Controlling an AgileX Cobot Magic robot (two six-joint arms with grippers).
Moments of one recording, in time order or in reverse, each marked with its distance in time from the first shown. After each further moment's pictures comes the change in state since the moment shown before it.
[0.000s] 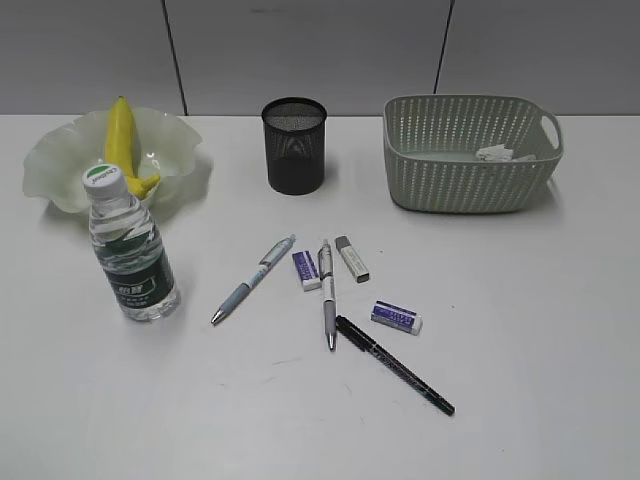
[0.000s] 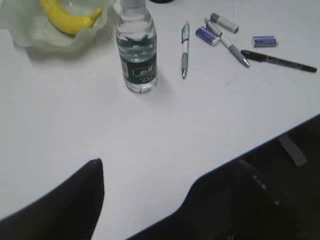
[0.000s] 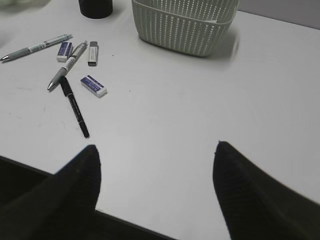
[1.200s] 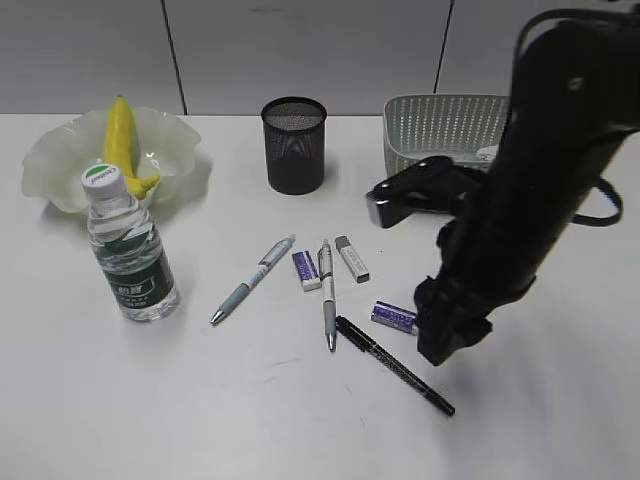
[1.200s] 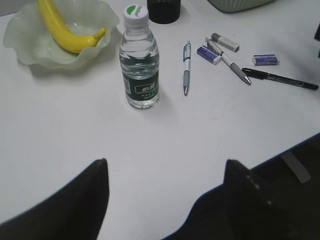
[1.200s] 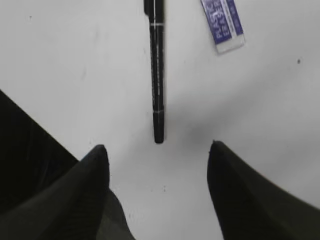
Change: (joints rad) left arm 0.000 -0.040 0.038 0.005 -0.087 -0.003; right arm 0.357 1.710 -0.522 0.081 -0.153 -0.145
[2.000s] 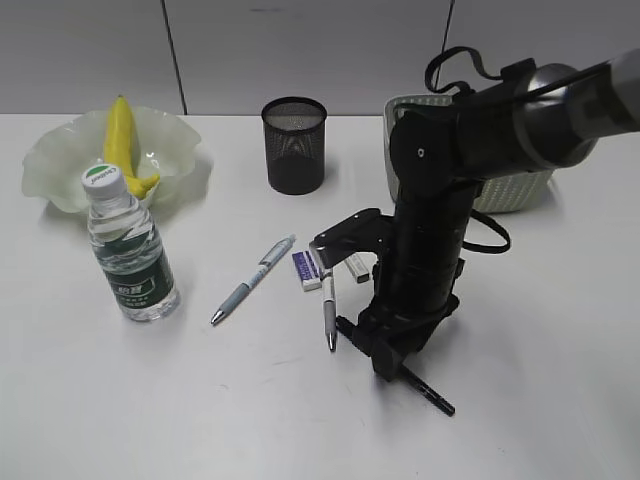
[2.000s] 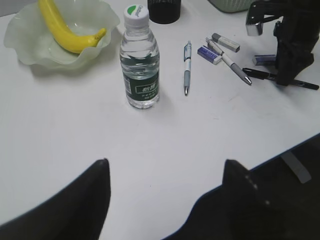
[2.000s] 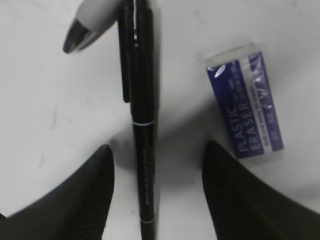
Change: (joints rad) left arm 0.000 0.000 0.000 0.002 0.000 0.000; right arm 0.046 0.388 -0.223 -0.020 -0.020 0.027
